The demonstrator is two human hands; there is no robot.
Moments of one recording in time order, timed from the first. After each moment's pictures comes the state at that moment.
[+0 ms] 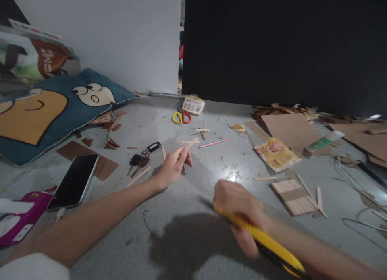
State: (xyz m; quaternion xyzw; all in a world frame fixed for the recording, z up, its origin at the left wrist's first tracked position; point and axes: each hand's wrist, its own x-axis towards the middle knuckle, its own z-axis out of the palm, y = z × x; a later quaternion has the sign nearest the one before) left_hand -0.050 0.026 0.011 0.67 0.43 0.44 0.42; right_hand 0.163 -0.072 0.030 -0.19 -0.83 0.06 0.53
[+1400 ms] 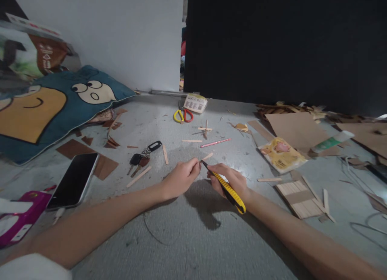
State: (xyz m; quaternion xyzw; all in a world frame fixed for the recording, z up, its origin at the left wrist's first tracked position) left_hand -0.038 0.004 0.013 0.76 0.42 0.30 0.39; right_hand 0.173 -0.013 -0.009 -0.27 -0.83 0.02 0.49
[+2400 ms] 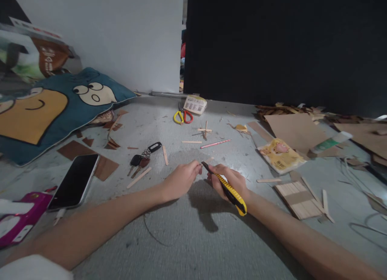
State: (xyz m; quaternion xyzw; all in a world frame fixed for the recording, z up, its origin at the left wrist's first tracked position) left_hand -0.040 0.004 0.010 0.78 0.42 0.28 0.37; right_hand 0.171 -0.016 -0.002 -0.28 -0.82 0.04 0.49
